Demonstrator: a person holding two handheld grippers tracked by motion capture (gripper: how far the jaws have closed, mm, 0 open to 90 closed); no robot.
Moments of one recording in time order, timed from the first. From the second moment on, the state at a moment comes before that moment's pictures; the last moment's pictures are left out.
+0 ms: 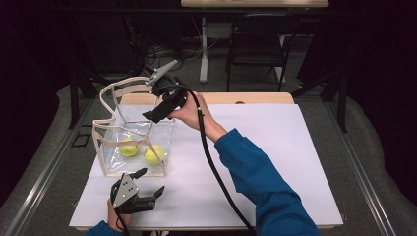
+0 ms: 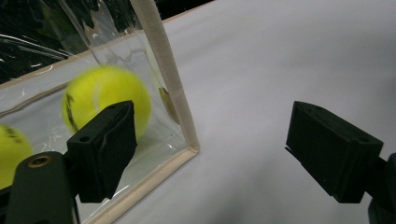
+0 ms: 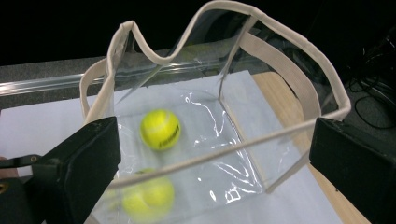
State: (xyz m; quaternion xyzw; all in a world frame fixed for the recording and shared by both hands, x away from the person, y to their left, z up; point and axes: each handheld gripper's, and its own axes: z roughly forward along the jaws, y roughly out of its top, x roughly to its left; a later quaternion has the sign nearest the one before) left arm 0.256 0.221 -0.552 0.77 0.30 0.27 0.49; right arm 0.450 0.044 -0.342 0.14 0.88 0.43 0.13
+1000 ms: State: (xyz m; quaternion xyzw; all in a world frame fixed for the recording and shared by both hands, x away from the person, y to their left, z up) left arm 0.255 0.220 -0.552 0.78 0.29 0.28 0.48; right arm 0.434 -0.046 -0.376 0.18 0.89 0.40 0.15
